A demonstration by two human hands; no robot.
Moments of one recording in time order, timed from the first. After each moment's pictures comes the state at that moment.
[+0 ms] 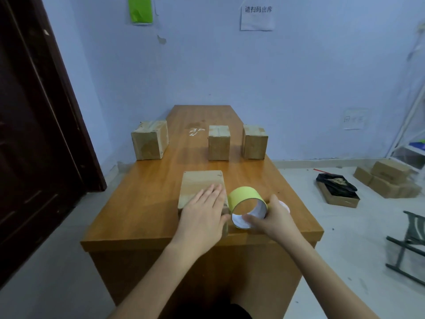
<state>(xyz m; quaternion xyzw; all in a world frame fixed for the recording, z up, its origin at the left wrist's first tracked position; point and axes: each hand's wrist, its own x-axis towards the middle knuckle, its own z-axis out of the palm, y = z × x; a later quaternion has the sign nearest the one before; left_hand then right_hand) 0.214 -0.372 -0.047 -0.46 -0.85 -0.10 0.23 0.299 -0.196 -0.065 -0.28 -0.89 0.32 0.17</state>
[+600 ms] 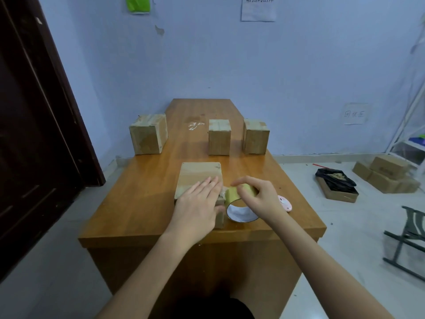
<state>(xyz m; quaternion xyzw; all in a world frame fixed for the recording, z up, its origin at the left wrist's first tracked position) 0.192 -0.376 -0.049 -0.48 -0.84 -0.11 0.23 0.264 -0.204 -0.049 -0.05 -0.87 0.37 0.31</state>
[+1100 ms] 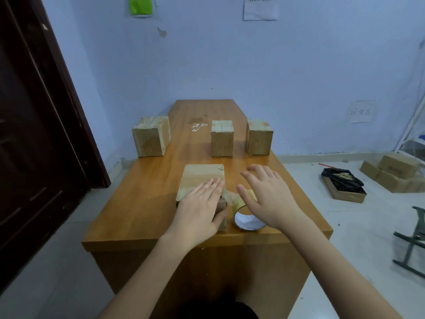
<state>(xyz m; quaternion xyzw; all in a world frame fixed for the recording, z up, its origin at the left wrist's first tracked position) 0.189 -0.377 -0.046 -0.49 -0.84 -0.10 0.21 0.279 -0.214 -0.019 -0.07 -0.96 0.01 0.25</state>
